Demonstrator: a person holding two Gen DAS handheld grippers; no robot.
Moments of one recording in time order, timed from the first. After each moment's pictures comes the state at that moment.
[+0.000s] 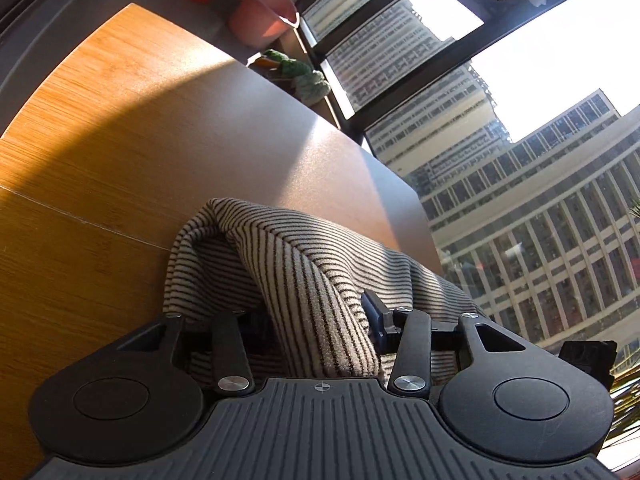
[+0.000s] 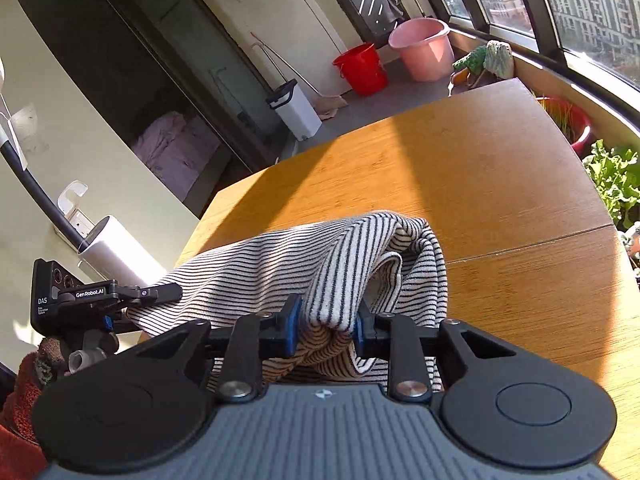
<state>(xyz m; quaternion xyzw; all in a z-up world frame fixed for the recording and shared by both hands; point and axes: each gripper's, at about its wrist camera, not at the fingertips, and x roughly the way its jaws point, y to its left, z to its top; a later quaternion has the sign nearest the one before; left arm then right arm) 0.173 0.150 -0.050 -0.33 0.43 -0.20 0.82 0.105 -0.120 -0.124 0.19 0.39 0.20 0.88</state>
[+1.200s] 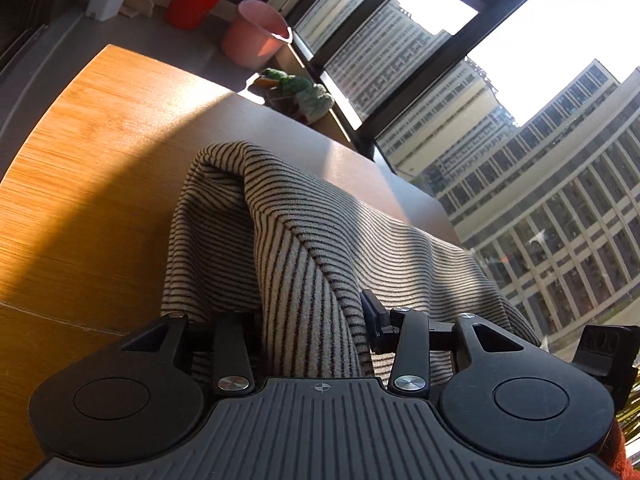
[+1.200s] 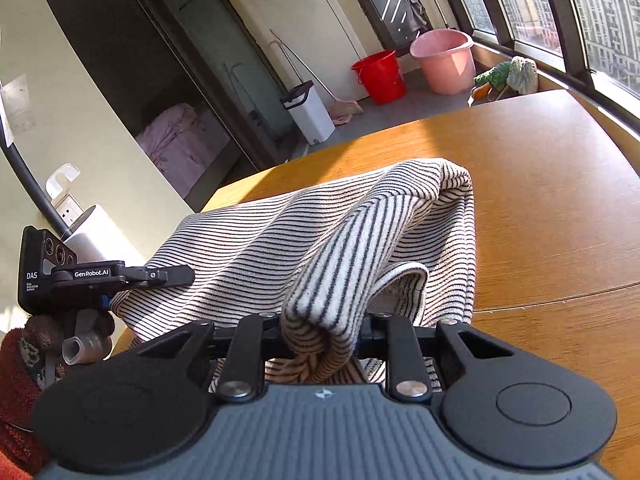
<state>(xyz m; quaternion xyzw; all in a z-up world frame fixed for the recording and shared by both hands) 0.202 0.151 -0.053 -0.26 0.40 -0.19 0.86 0.149 -0.078 -0.153 0.17 0.37 0.22 0.89</state>
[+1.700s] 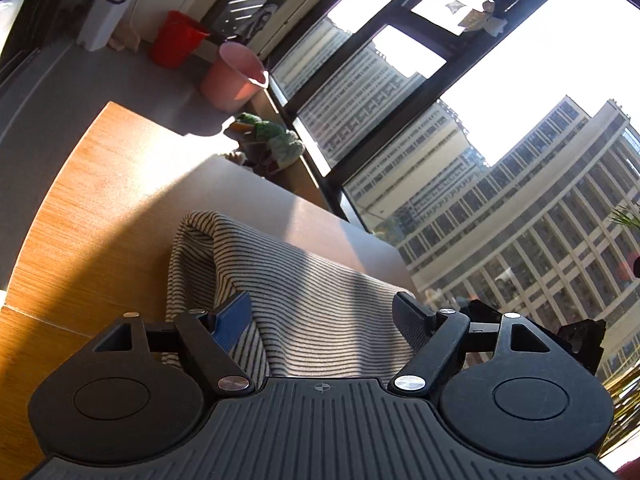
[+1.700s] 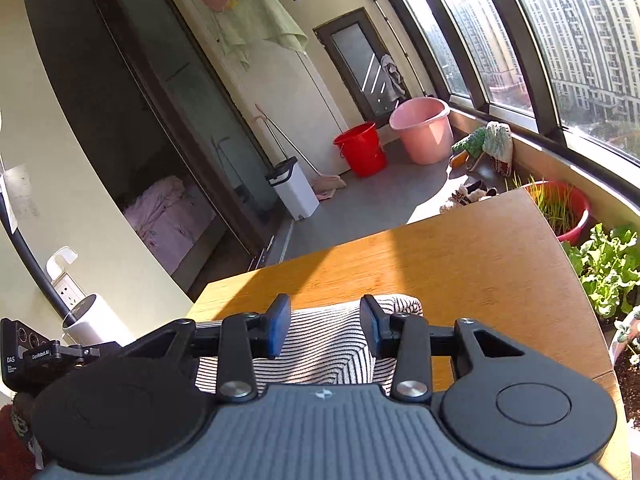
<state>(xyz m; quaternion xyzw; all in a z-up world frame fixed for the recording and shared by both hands) 0.162 0.161 0.003 -0.30 0.33 -0.25 0.86 0.162 -0.118 -0.098 0.19 0.28 0.19 0.92</state>
